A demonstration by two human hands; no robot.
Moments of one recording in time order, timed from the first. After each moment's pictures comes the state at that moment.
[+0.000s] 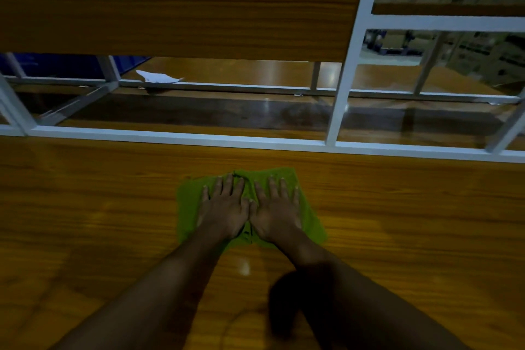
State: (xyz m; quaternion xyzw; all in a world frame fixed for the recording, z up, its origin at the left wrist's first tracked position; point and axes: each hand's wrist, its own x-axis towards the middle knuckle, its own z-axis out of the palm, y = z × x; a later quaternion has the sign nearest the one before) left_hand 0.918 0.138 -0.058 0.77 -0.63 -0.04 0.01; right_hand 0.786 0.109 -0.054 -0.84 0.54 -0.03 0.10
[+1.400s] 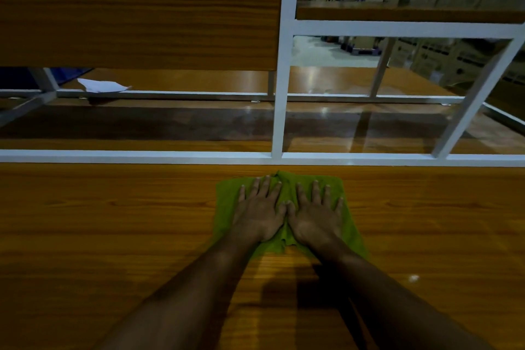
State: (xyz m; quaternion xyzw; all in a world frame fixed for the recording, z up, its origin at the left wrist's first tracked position) left_hand 0.745 0.027 -0.058 0.69 -0.72 -0.07 0.05; right_hand 0.605 0.018 -0.059 -0.74 0.67 -0.03 0.06
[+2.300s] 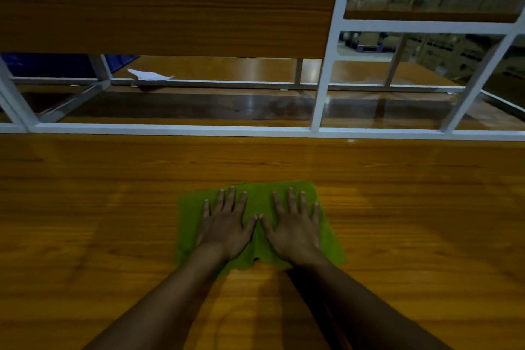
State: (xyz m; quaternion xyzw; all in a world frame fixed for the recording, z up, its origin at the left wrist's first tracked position) left_hand 0.895 0.250 -0.057 0.74 -0.67 -0.06 0.03; right_hand 0.733 0.221 -0.061 -0.79 0.61 -0.04 0.06
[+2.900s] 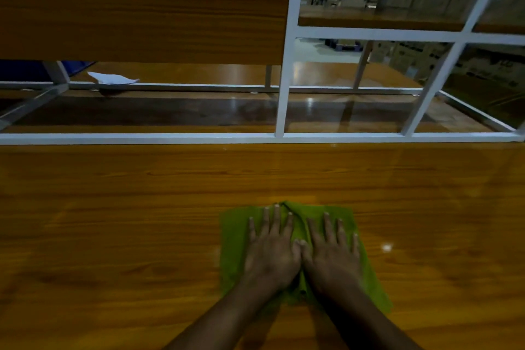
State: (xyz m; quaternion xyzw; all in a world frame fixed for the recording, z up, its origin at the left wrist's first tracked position) left_hand 0.716 0.229 -0.059 0.67 -0.73 -0.09 0.06; right_hand 0.583 0.231 -0.066 -0.72 0.69 -0.03 0.04
